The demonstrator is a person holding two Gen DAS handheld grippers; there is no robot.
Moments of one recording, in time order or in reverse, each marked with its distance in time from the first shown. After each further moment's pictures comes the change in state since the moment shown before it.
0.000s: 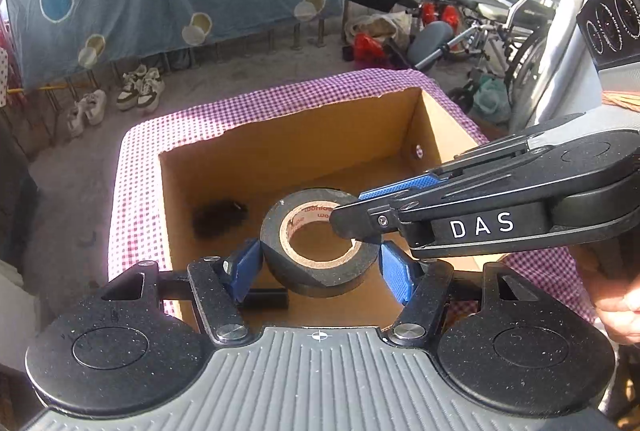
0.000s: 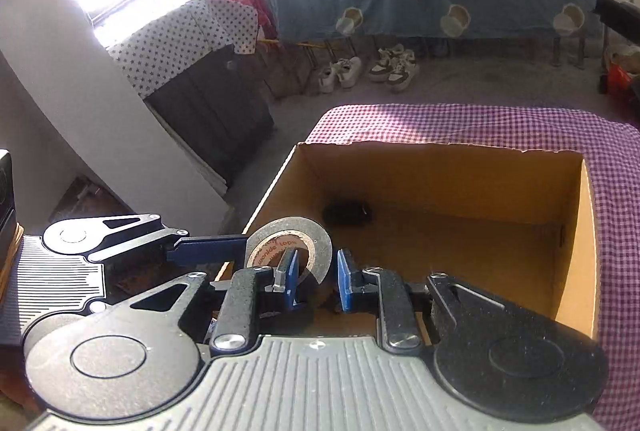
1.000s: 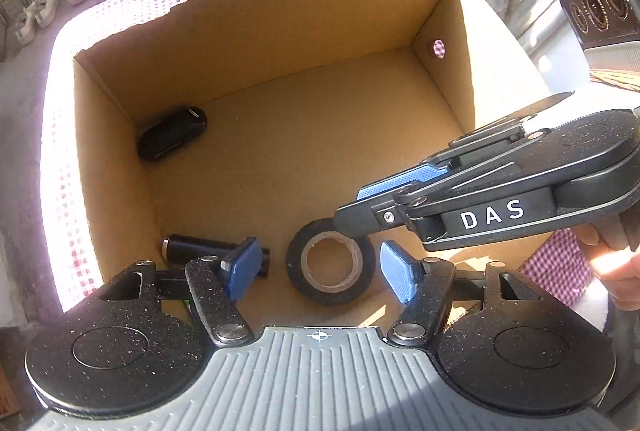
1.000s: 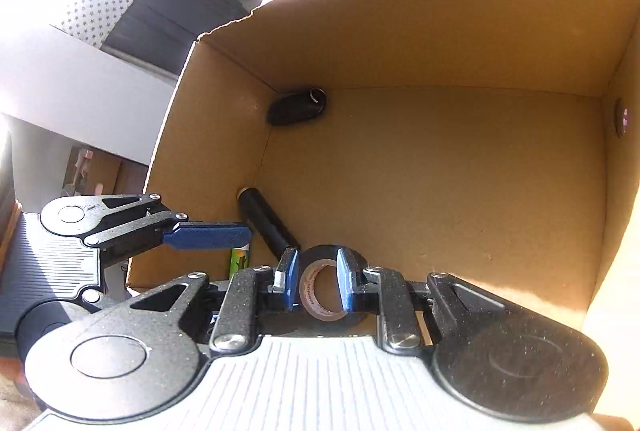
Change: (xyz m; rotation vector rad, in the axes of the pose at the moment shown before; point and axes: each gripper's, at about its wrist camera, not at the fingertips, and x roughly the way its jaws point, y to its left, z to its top) left arm 0.060 0.032 -0.011 -0.024 0.339 -0.111; right arm 0.063 -0.066 0.002 0.189 0.264 0.091
